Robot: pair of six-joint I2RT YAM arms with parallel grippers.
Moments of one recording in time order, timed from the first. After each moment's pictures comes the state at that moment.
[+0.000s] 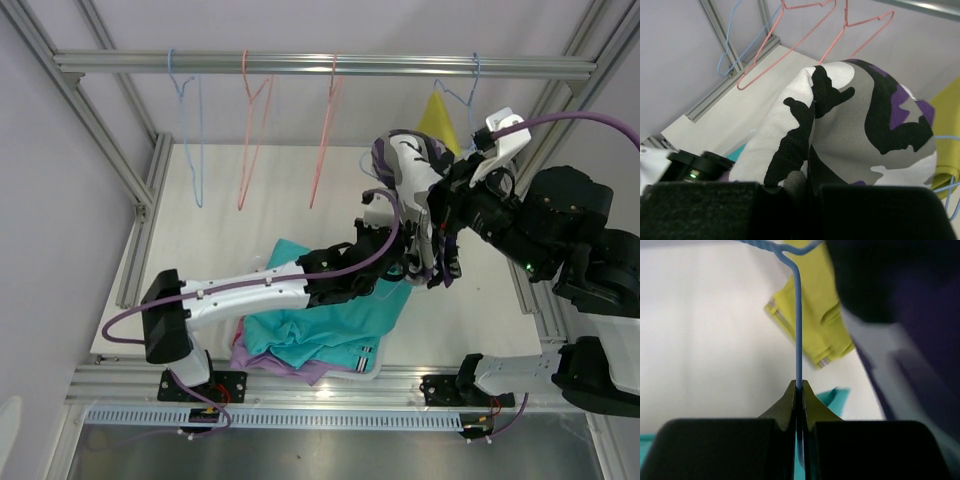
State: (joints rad) left arm -1.24 1.67 1.49 -0.21 -0.79 -0.50; right arm 1.07 1.17 2.05 -0.99 0.42 0.13
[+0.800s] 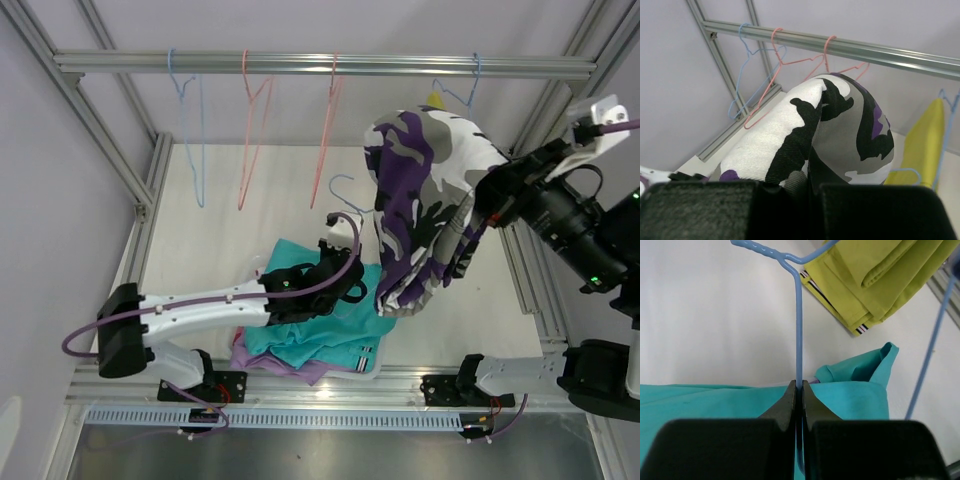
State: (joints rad) left arm -1.24 1.44 1.12 -0.18 -0.79 -0.49; right arm 1.09 1.14 2.21 -0.95 0.48 0.08
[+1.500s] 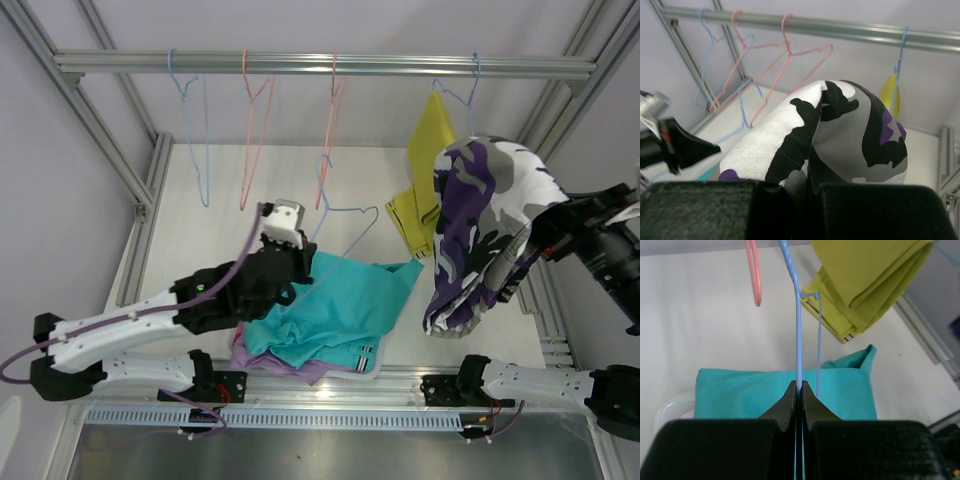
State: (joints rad) left arm -1.26 1.07 1.15 -0.48 -0.77 -0.49; right arm 1.10 0.88 1.99 -0.97 0.60 0.03
